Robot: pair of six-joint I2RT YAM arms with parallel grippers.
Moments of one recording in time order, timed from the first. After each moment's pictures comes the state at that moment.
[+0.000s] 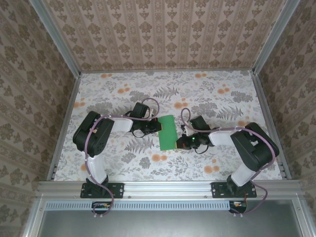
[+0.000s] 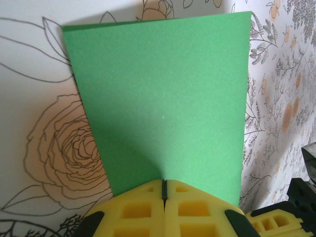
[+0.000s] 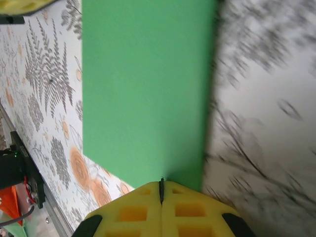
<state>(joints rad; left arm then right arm) -0.56 1.90 0.90 0.01 0.57 -0.68 0.47 1.62 0.59 0.00 -0.63 0.55</state>
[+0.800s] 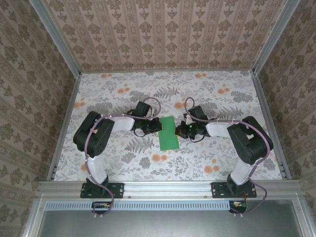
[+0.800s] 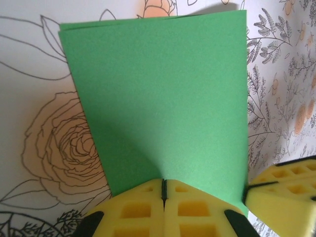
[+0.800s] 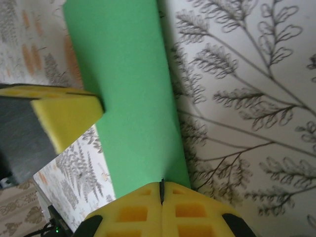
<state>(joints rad) -0.59 1.88 0.96 -0.09 0.51 -0.67 0.44 1.74 0.79 -0.02 -0.53 0.82</state>
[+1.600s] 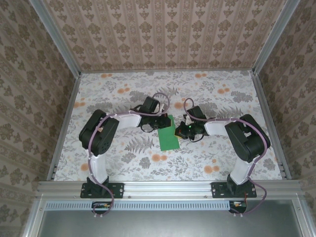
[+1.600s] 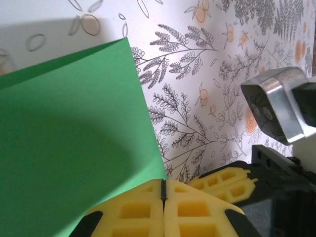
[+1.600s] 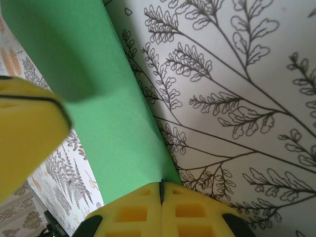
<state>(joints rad) -0.66 1.95 1.12 -0.08 0.57 -0.65 0.44 1.77 0.81 -0.05 -0.52 0.83</state>
